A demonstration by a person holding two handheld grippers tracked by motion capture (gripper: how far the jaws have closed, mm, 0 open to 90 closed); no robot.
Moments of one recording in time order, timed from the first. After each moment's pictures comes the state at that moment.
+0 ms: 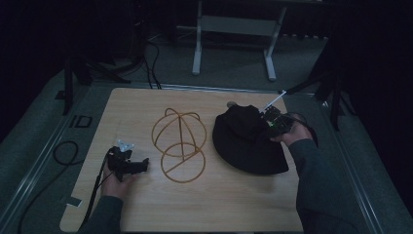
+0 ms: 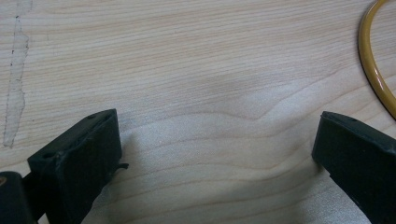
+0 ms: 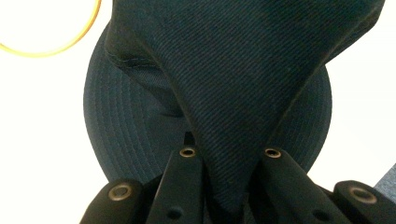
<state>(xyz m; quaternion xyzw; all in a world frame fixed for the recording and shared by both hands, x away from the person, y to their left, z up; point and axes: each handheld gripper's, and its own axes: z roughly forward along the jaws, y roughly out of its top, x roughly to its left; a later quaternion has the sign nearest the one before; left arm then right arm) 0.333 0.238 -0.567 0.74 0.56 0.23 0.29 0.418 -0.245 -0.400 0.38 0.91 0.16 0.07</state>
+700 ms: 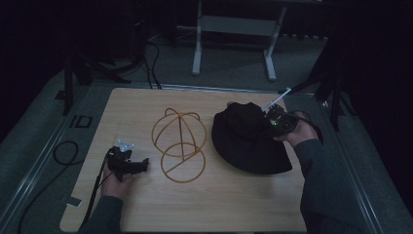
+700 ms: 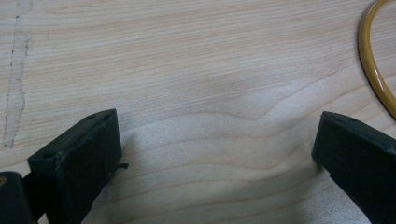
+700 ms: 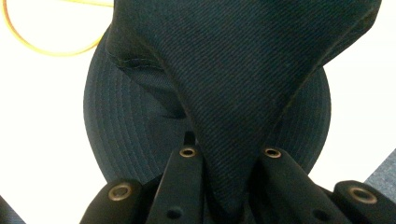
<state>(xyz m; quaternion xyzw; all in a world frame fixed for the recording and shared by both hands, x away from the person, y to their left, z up) 0.334 0.238 -0.567 0.74 0.56 0.23 0.29 0.403 -0.245 -0.377 0.36 0.91 0.18 0.09</state>
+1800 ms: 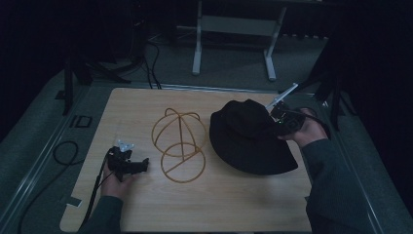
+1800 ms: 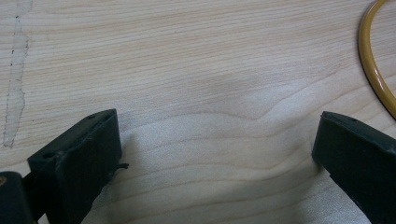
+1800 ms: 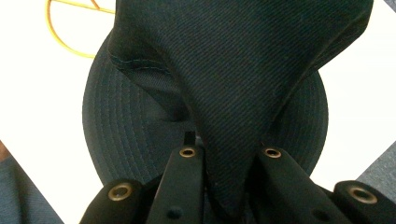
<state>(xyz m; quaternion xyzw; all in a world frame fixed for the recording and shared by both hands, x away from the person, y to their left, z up) 0.333 0.238 -0.567 0.74 0.57 0.23 0.29 0.381 -0.243 -0.342 0.32 0.92 0.20 0.10</state>
